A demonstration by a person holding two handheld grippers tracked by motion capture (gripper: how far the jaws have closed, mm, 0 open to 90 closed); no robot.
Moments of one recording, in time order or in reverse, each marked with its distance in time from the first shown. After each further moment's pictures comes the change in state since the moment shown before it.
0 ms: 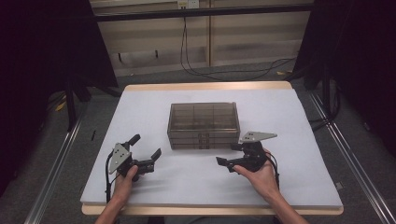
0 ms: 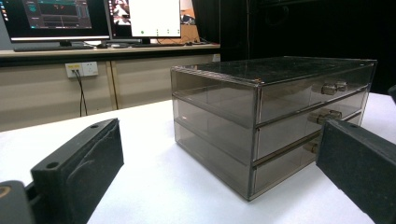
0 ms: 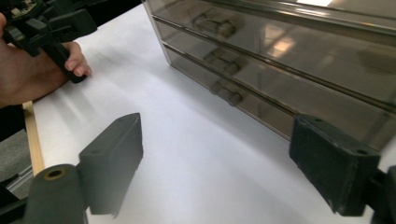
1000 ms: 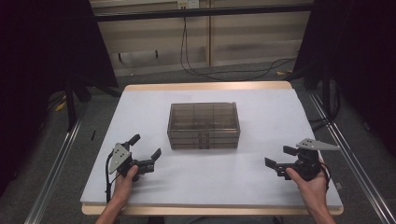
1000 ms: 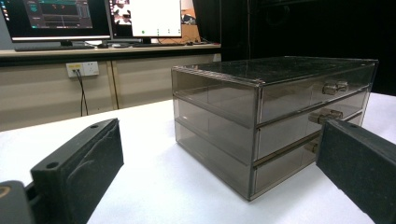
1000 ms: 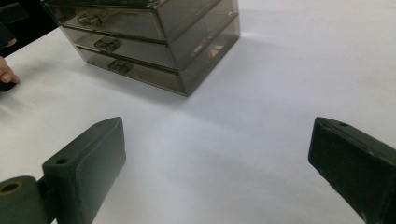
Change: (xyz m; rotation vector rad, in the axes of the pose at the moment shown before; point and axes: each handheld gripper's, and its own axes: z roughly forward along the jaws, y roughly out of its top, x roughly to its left) left arm 0.000 0.000 0.000 0.004 0.002 0.001; right arm -0.057 -0.048 -0.107 -0.080 -0.231 0.115
